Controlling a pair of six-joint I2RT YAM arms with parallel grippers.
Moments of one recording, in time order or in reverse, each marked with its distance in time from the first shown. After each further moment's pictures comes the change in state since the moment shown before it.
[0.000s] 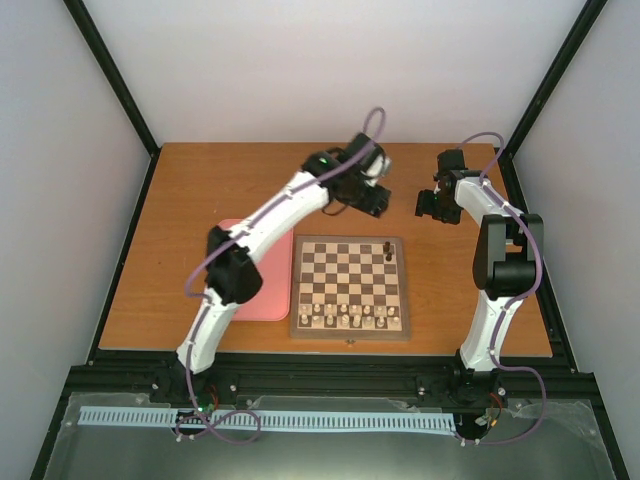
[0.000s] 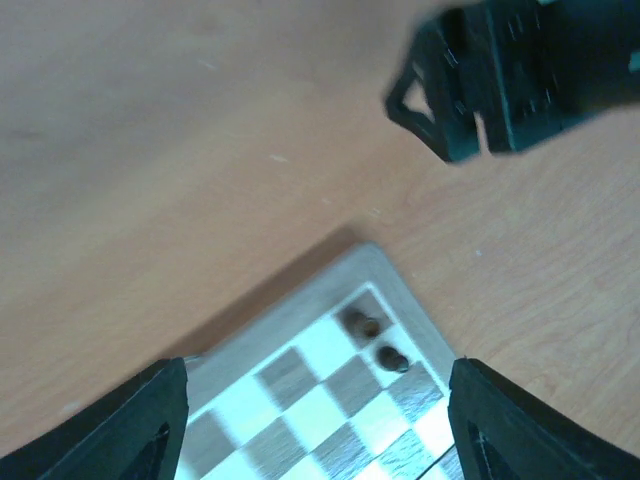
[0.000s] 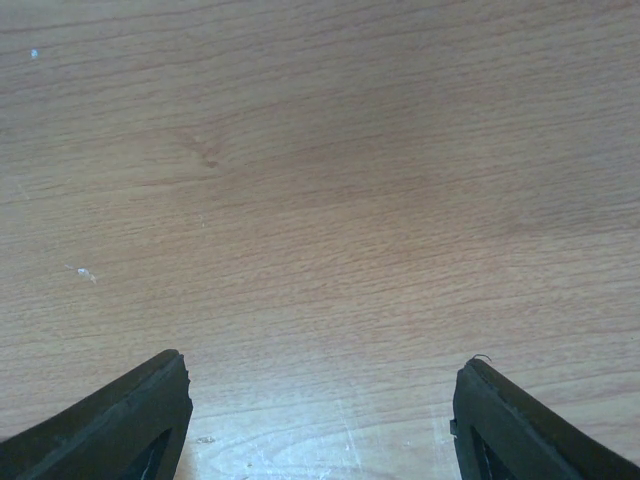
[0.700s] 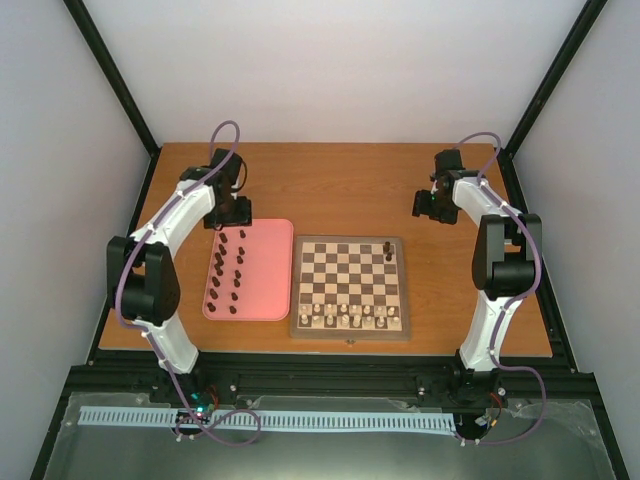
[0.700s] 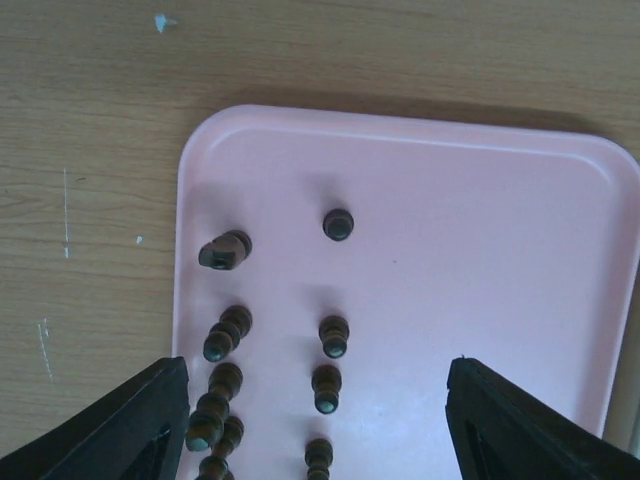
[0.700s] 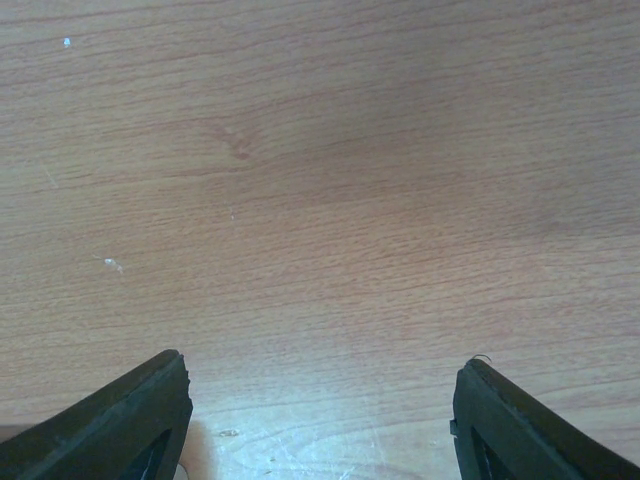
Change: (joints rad) left arm 0.578 -0.599 -0.946 0.068 -0.220 -0.050; right arm 0.015 0.000 0.000 0.000 -0.022 0.000
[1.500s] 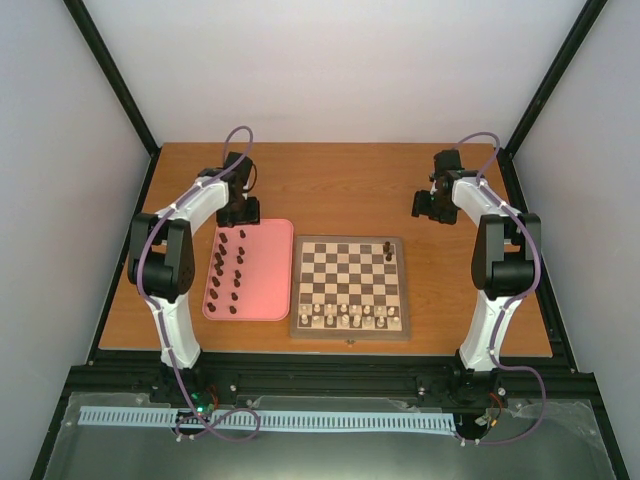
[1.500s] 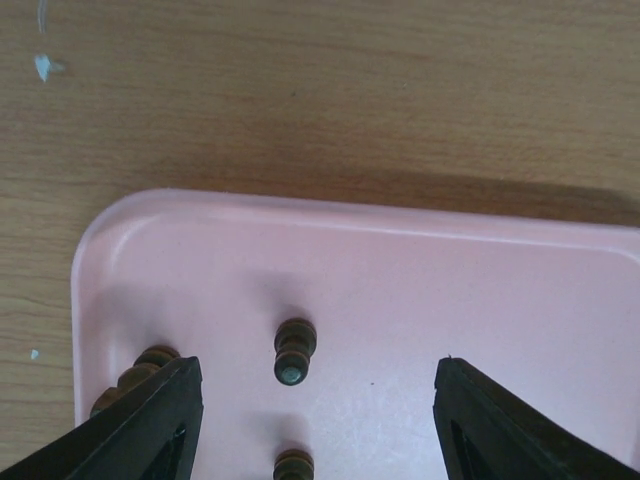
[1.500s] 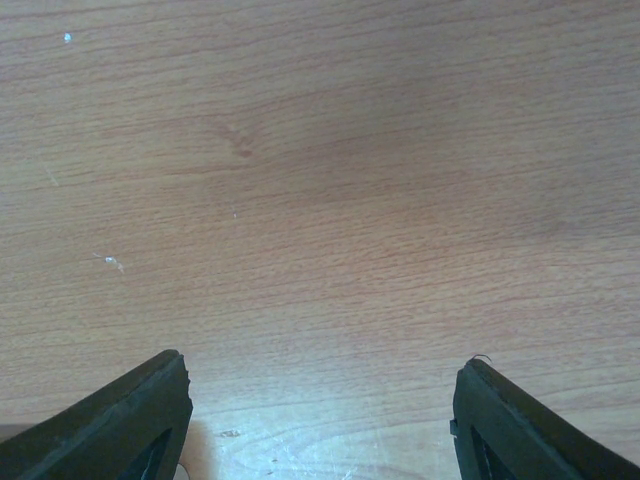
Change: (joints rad) left arm 0.024 0.206 0.033 0.146 0.025 0.000; right arm 0.006 0.002 0.000 0.000 0.001 0.000
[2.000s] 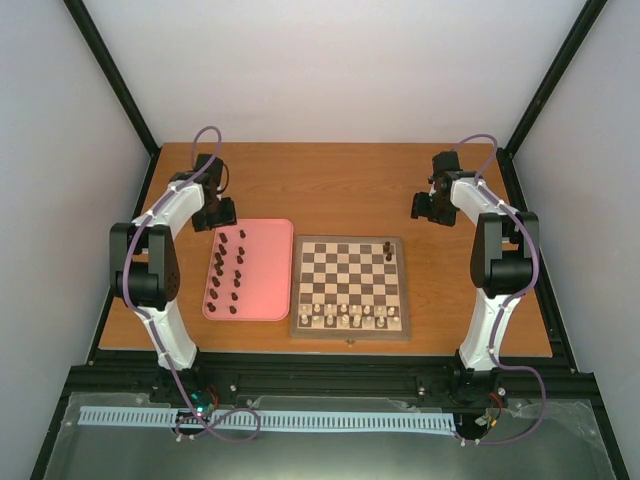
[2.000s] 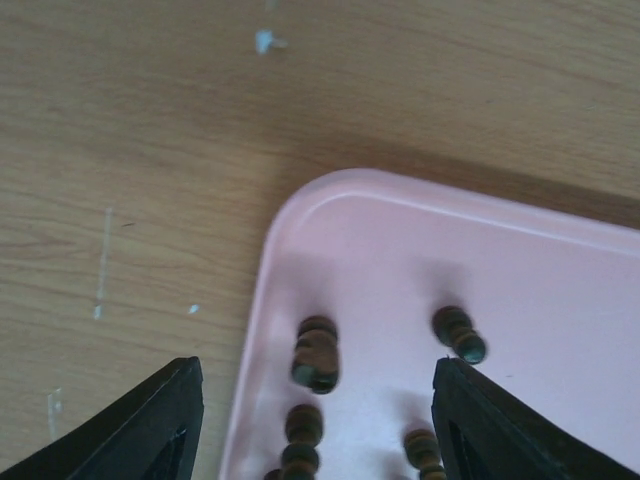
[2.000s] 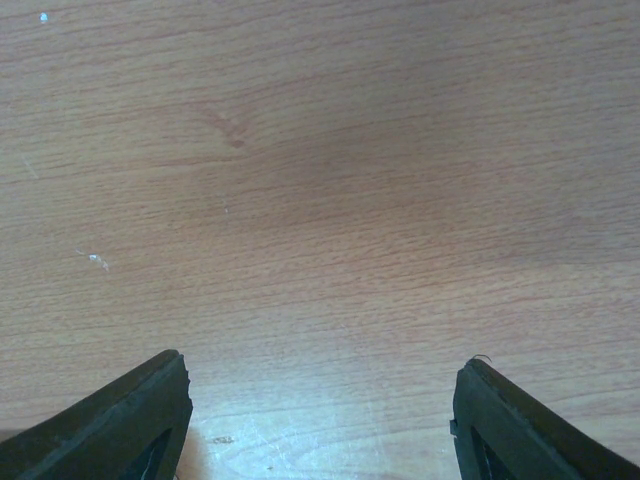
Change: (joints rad) left arm 0.115 -0.089 -0.069 0.004 -0.003 0.001; right arm 0.002 0.020 0.000 0.000 0.000 0.000
